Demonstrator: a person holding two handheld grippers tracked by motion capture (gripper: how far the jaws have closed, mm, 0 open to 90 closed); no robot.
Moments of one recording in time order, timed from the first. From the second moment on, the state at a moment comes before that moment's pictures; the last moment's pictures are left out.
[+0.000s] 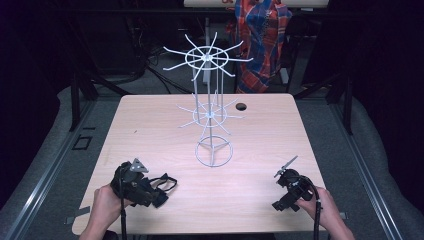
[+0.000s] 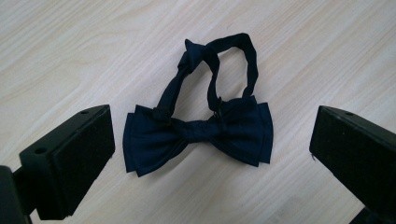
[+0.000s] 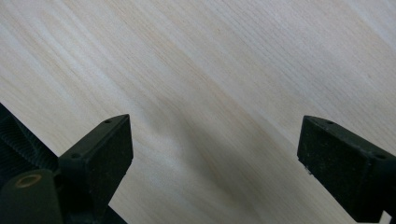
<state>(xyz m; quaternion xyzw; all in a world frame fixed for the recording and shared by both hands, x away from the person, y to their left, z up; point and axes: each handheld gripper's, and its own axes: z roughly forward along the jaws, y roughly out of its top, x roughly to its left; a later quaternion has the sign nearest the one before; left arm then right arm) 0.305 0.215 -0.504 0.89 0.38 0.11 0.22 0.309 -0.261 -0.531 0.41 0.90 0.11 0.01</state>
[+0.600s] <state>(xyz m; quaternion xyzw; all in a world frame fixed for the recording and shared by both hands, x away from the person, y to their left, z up) 0.309 0.187 -0.504 0.90 0.35 0.10 0.24 0.310 -0.262 -0.532 0.41 0.91 0.09 0.00</state>
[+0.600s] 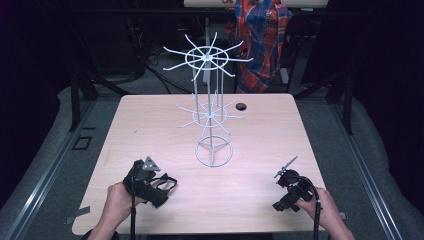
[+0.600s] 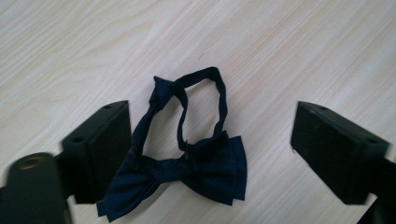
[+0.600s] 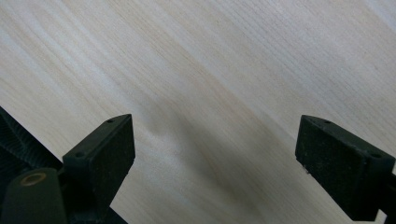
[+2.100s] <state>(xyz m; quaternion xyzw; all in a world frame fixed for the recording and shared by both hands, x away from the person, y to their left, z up) 0.338 0.153 -0.541 0.93 0.35 0.05 0.13 0.309 -0.260 -0.533 0.41 0.91 0.08 0.01</state>
